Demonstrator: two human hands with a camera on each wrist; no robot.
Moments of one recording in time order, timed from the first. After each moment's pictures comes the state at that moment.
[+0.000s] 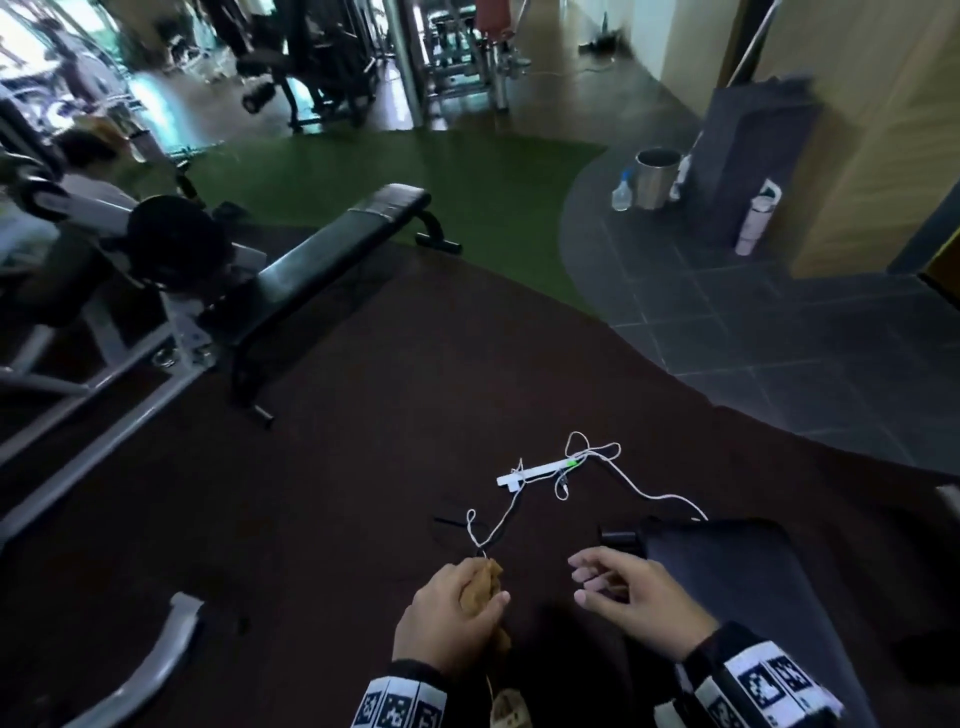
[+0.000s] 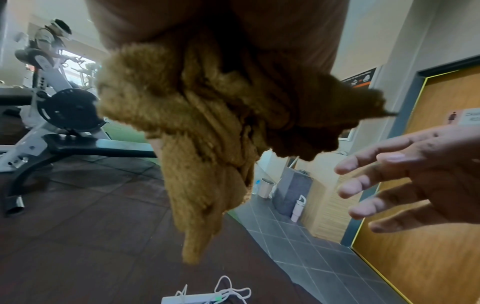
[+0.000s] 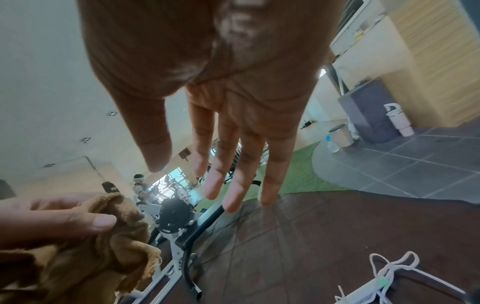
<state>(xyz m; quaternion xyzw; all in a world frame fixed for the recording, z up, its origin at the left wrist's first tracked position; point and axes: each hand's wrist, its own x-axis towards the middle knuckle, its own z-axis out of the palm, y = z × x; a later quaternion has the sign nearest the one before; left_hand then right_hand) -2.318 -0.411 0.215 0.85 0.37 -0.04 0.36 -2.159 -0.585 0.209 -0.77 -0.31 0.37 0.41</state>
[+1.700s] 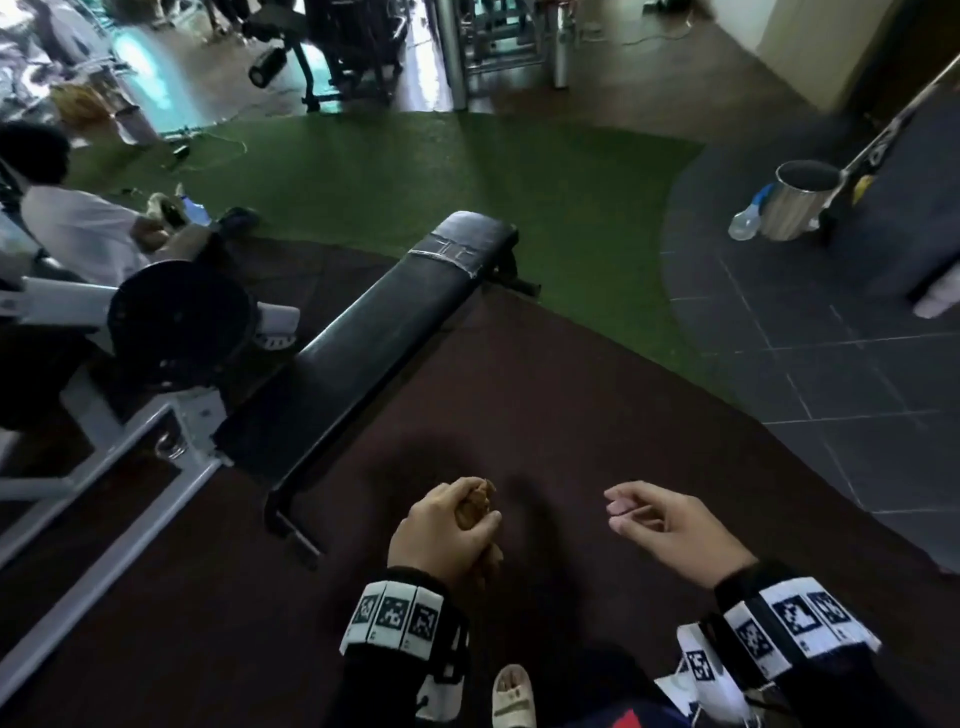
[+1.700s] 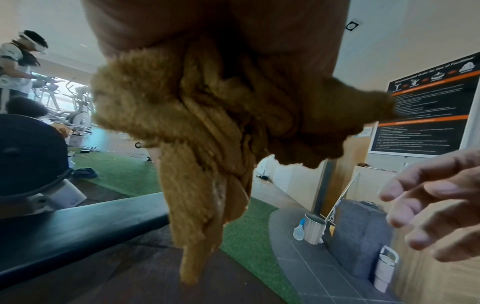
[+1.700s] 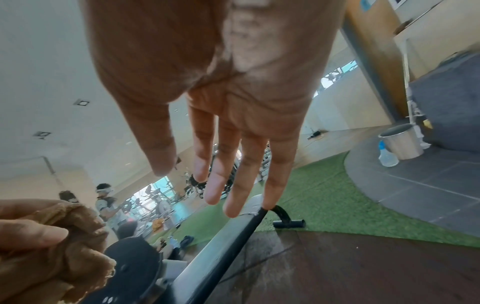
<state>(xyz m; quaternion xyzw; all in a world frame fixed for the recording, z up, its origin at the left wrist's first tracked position) -1.995 0.299 0.228 0.86 0.38 0.00 0.33 -1.824 0.086 0.203 -0.79 -0.29 0.33 0.42</state>
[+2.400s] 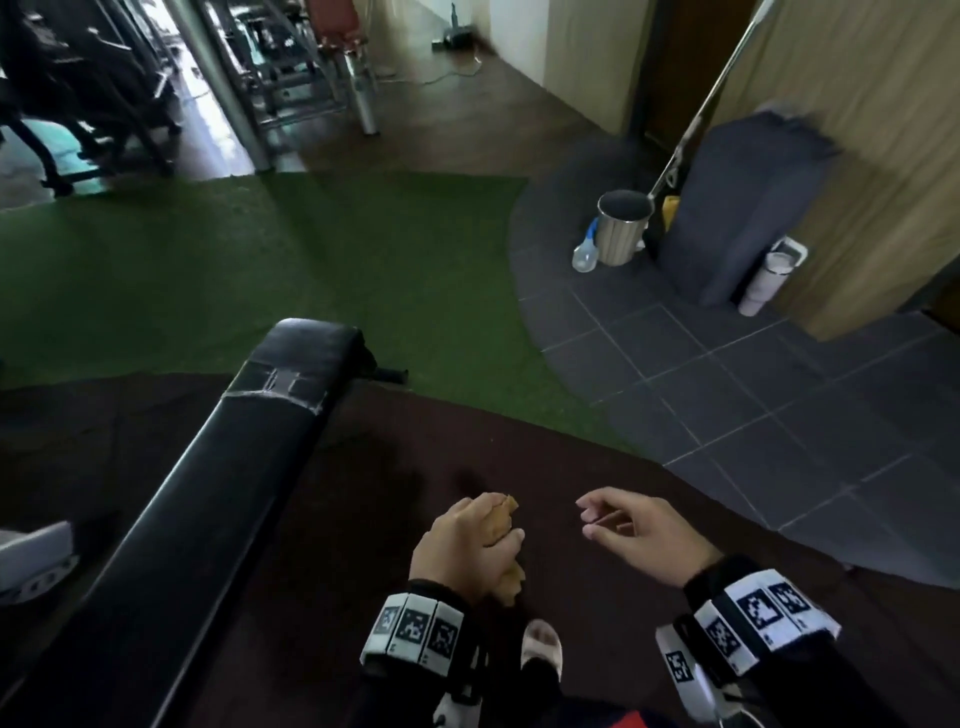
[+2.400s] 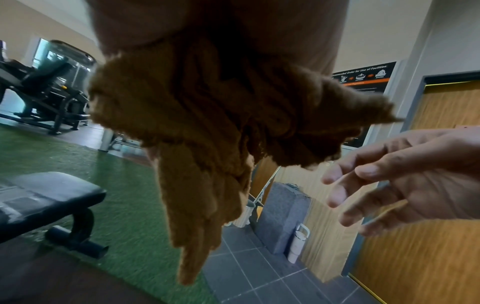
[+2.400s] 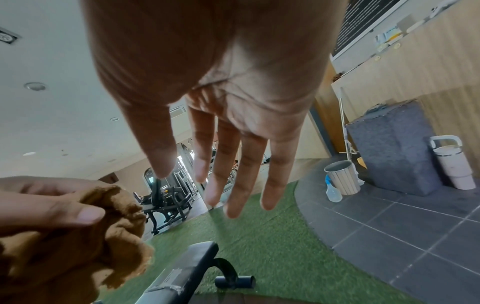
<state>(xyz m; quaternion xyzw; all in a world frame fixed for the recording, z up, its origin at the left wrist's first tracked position) -1.597 0.378 0.214 0.90 0.18 -0.11 0.38 -1.518 0.160 0.210 -0.86 -0.19 0.25 0.41</state>
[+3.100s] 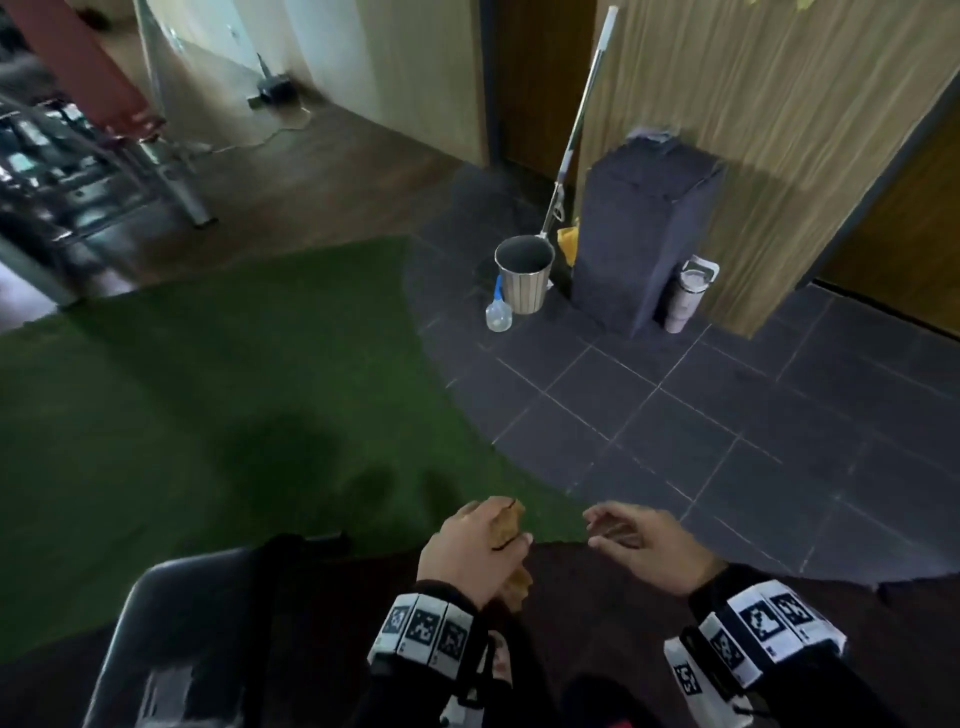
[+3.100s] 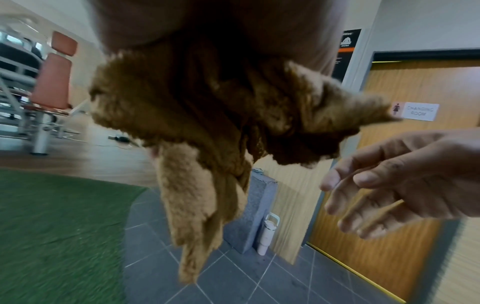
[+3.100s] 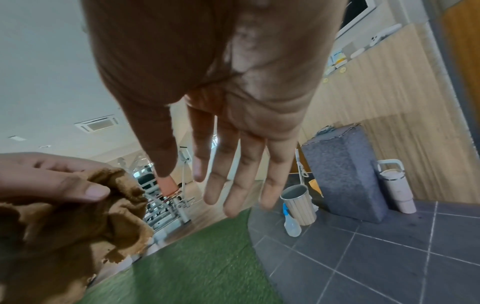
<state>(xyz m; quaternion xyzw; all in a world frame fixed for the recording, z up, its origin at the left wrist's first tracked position) -1.157 0.460 0.206 0.93 -0.02 -0.19 0.31 -1.172 0.227 0.205 -0.88 -0.03 0.20 0.44</state>
